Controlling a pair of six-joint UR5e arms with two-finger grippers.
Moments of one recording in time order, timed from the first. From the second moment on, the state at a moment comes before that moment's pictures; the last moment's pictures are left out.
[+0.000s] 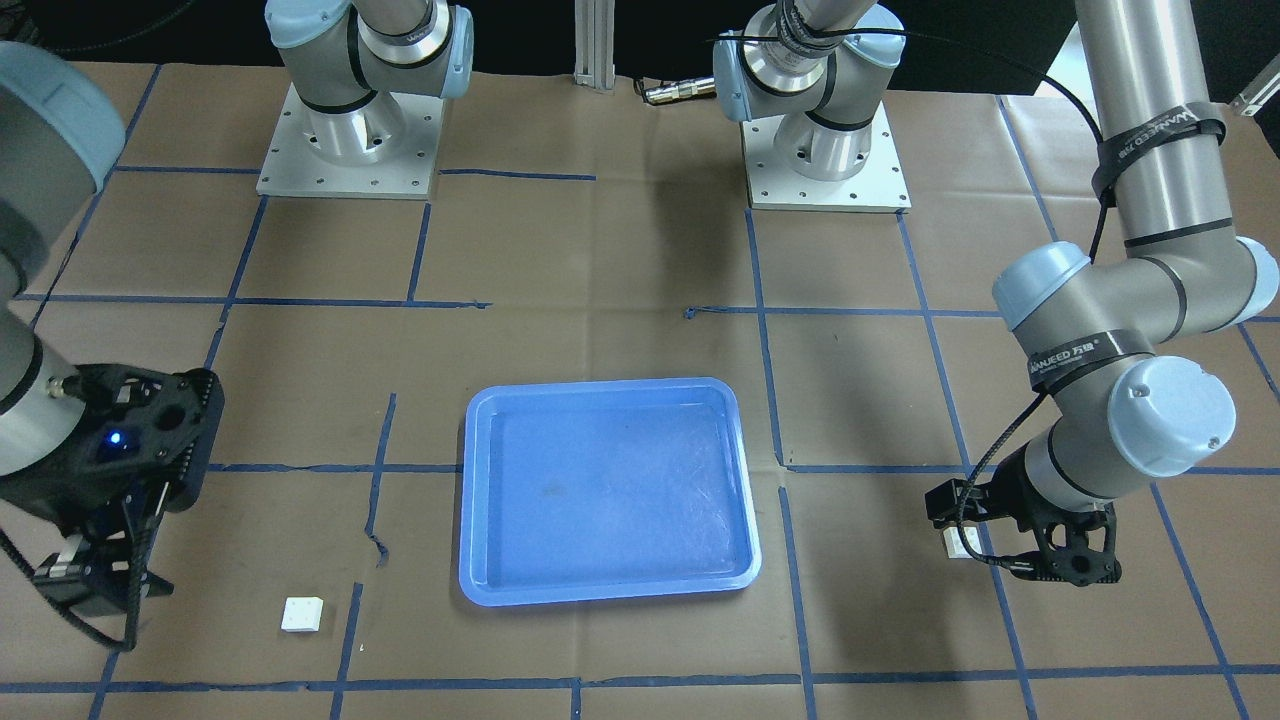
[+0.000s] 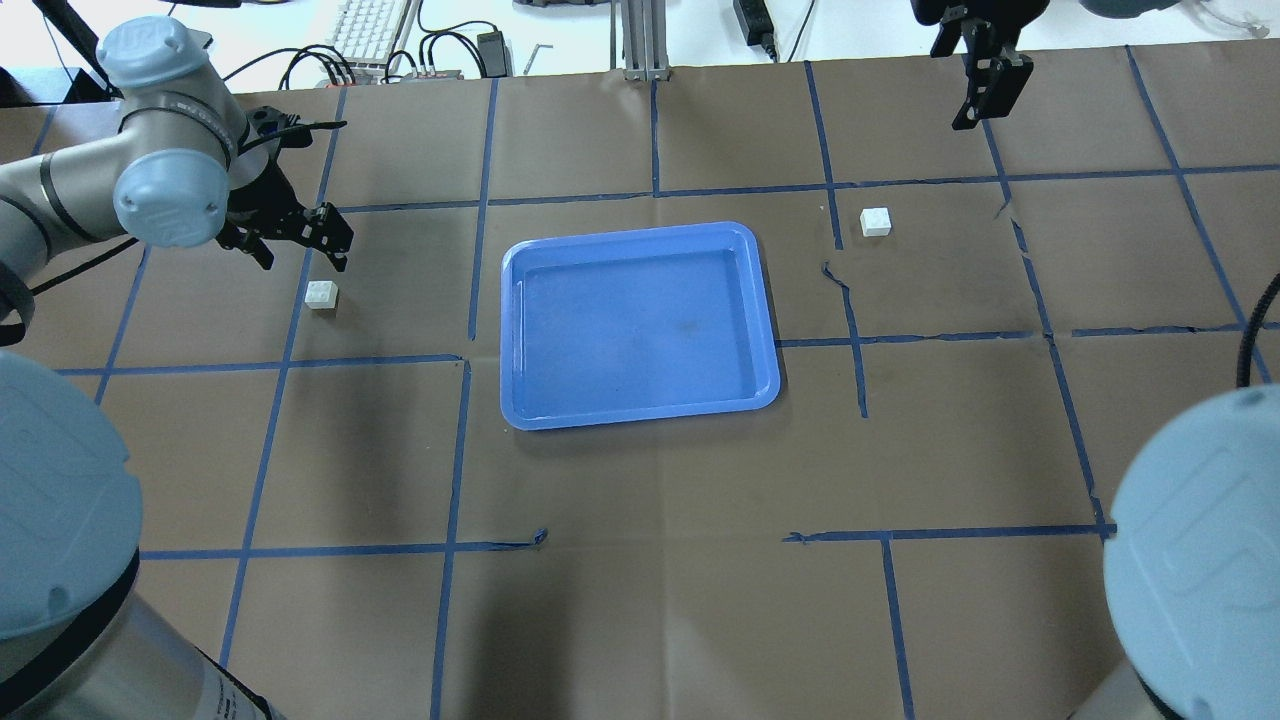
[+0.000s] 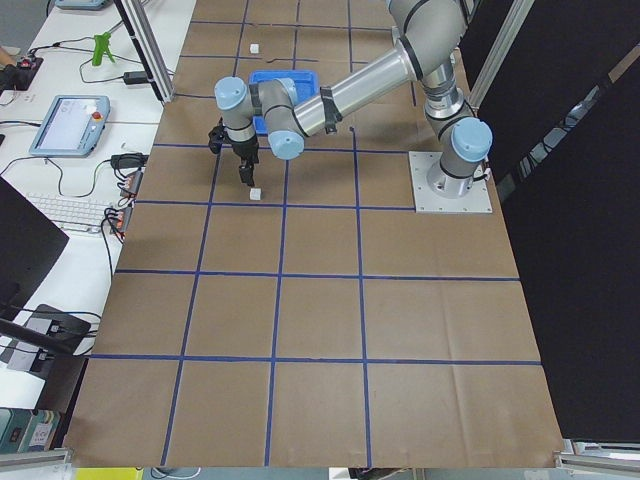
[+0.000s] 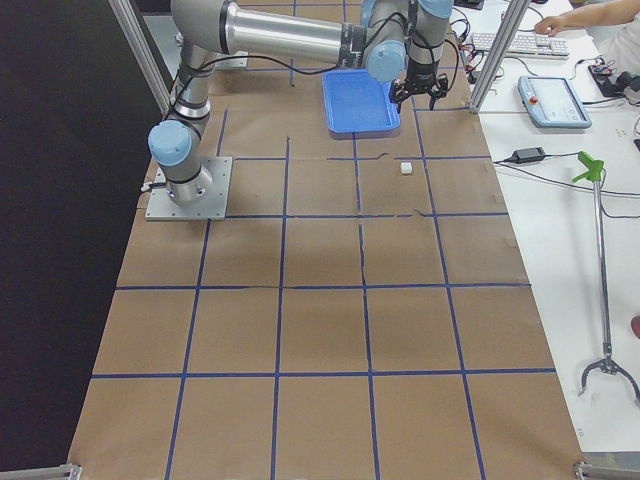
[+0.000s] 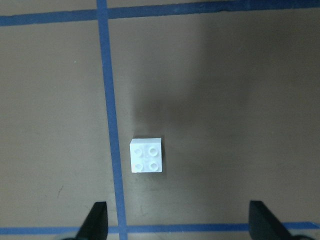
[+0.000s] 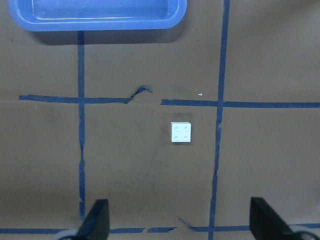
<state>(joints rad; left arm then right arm) -1.30 -2.08 -1.60 -1.05 1.63 0.33 1.46 -1.10 1.16 -1.73 -1.52 -1.76</state>
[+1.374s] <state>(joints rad) -1.29 -2.13 -1.66 -0.92 1.64 0.43 1.30 -0.87 1.25 -1.75 -1.06 -1.93</state>
